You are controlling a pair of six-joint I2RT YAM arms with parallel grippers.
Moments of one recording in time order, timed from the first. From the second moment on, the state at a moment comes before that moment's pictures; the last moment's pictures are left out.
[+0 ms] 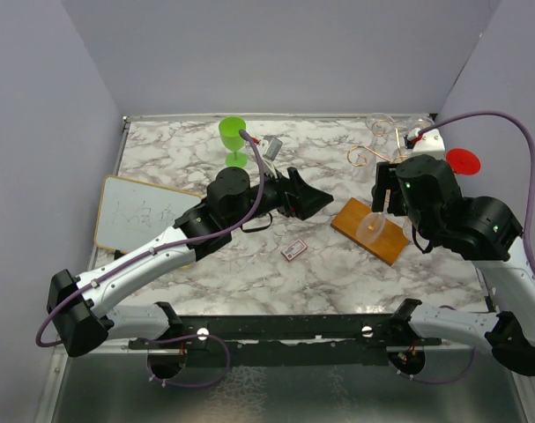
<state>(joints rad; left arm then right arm) -0.92 1.21 1.08 0.11 0.15 -0.72 0.80 1.04 1.58 -1.20 0.70 0.42</state>
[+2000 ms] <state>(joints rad) -0.92 1.18 1.08 0.03 0.11 -0.63 0.80 1.08 1.65 -1.16 0.81 0.36</state>
